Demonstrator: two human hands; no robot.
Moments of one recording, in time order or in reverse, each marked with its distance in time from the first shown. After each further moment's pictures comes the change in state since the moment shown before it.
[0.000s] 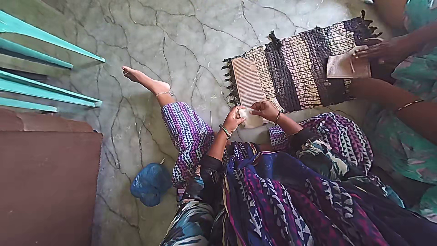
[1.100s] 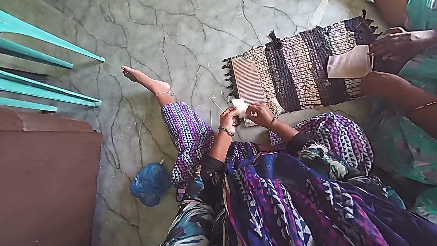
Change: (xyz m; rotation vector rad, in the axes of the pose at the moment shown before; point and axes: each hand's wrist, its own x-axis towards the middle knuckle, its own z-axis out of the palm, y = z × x) left_hand 0.000 0.009 0.015 -0.507 0.491 -0.095; right_hand -0.006 -0.003 0.026 -0.439 0.142 -0.414
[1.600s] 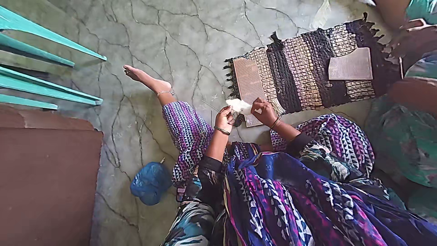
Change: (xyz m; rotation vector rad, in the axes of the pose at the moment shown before) left_hand 0.010 0.009 -0.019 -0.189 -0.042 -0.047; right_hand 0.001 0.000 -0.002 0.066 0.154 0.058
